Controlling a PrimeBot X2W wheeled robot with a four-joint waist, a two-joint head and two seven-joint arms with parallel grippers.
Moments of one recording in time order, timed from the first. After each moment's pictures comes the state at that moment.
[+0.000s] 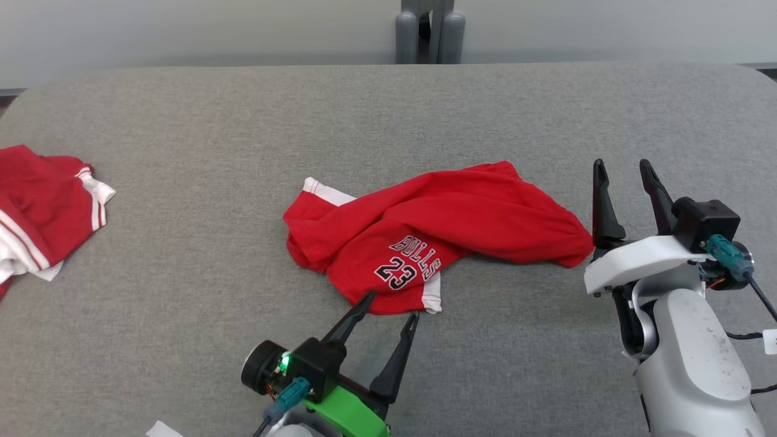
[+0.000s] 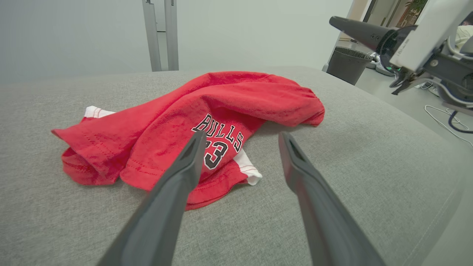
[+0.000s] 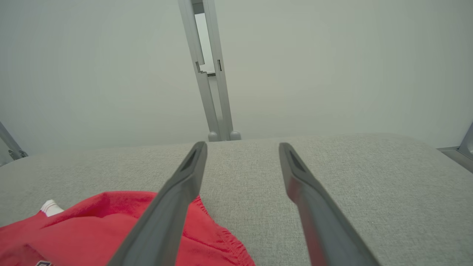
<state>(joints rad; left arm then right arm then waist) -0.15 0.06 -0.54 0.29 -0.27 -0.13 -0.26 -0.41 -0.05 -0.07 0.46 0.13 0.13 -0.26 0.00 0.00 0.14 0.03</state>
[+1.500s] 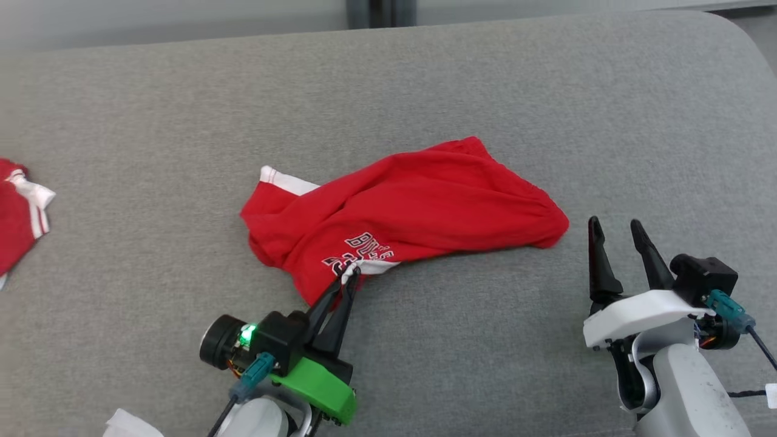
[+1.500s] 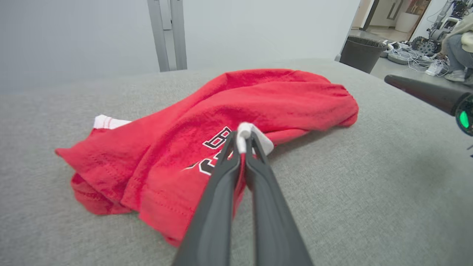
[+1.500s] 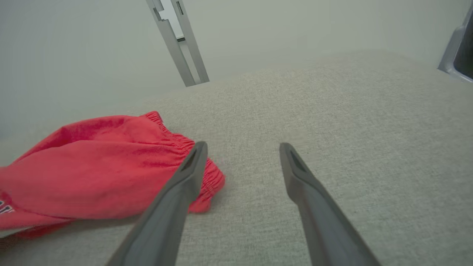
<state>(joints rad) -0.21 0.08 -0.46 0.30 -0.21 -0.13 -0.26 -0.25 -0.05 -0.03 0.41 0.26 0.13 -0.26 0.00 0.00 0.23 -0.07</state>
